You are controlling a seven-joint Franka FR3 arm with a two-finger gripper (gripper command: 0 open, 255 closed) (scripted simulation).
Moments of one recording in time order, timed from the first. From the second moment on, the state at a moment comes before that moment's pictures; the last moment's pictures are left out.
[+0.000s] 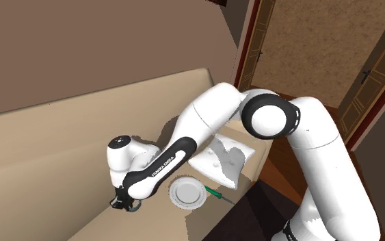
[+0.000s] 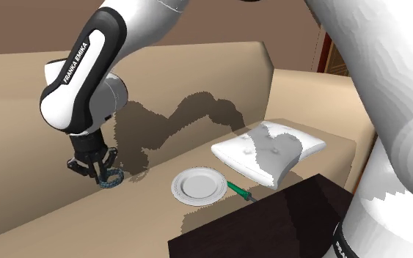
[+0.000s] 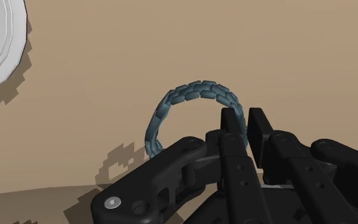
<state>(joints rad) 0.34 0.72 0.28 -1.77 -0.32 2.44 0.72</state>
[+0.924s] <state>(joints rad) 0.08 0.44 0.27 -2.26 -0.31 2.67 0.51</state>
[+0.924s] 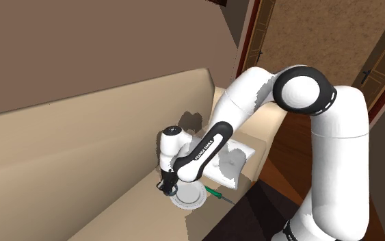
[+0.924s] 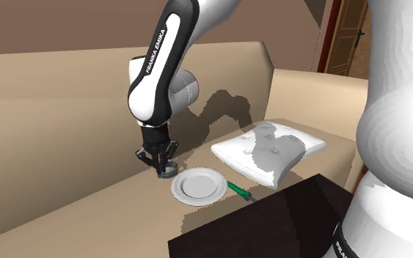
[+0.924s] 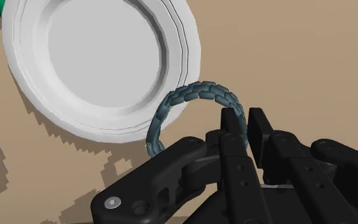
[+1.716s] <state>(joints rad) -0.07 0.41 0.21 -2.43 -0.34 2.82 0.36</state>
